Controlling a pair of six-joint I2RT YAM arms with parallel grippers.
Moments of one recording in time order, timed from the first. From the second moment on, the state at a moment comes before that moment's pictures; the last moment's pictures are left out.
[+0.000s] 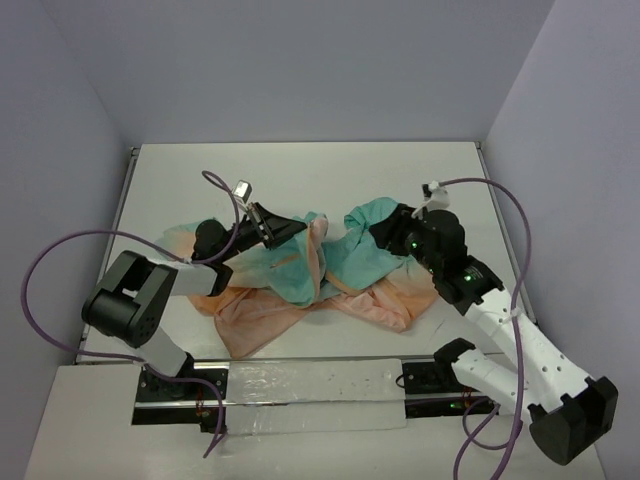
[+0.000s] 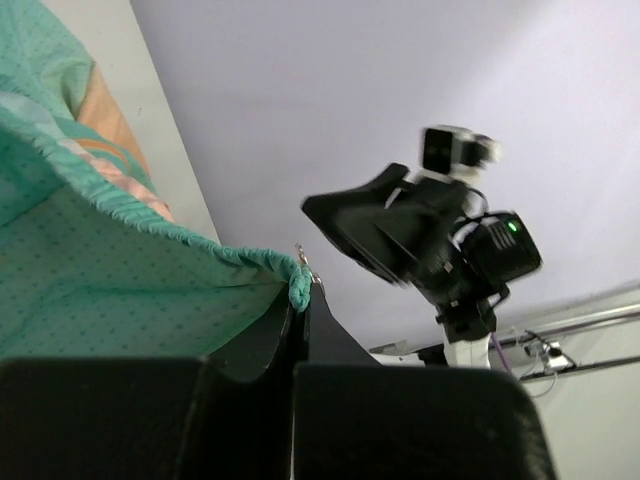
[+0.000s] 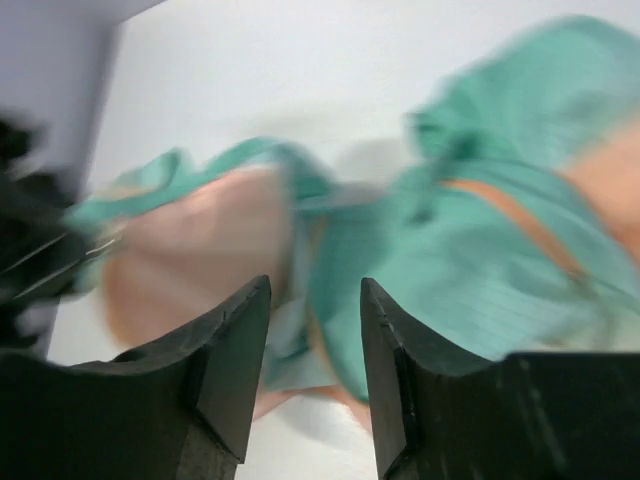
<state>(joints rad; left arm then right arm) -0.44 1.62 0.53 1.31 0.65 -1.48 0.48 0.86 0.76 -0.24 0.02 0.63</state>
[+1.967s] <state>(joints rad) -0.25 1.09 0.73 0.31 0.37 -0.96 0.57 0.91 0.94 -0.50 0.42 0.50</state>
